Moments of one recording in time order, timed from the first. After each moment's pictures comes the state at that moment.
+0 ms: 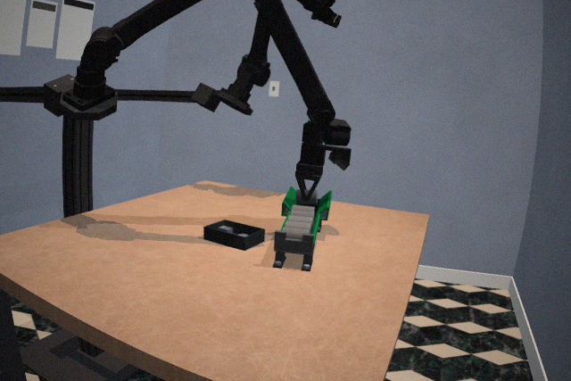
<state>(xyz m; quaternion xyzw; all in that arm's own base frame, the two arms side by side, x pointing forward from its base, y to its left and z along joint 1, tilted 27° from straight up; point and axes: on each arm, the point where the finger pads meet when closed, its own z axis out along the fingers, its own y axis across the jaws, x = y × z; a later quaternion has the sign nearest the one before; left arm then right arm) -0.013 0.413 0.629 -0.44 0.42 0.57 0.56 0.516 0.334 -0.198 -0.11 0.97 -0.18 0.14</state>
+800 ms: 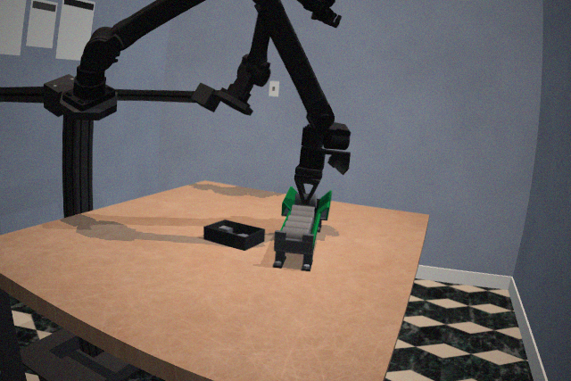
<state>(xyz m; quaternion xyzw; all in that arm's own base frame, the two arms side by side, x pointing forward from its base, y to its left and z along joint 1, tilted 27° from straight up) -0.013 0.413 0.629 -0.44 0.42 0.57 0.56 0.519 0.328 -0.206 -0.10 0.97 -0.18 0.14</state>
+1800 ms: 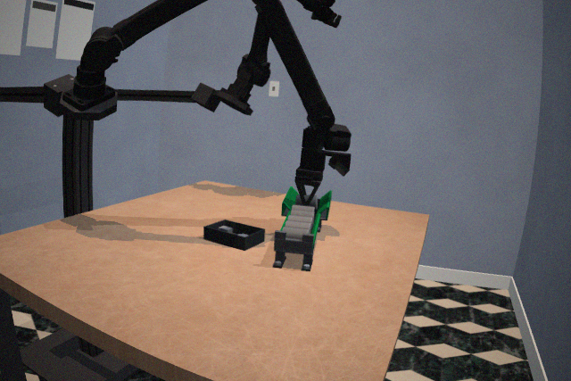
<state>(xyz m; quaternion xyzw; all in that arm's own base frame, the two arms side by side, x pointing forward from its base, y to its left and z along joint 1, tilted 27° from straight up) -0.013 0.413 0.629 -0.44 0.42 0.57 0.56 0.522 0.327 -0.209 -0.10 0.97 -0.18 0.15</state>
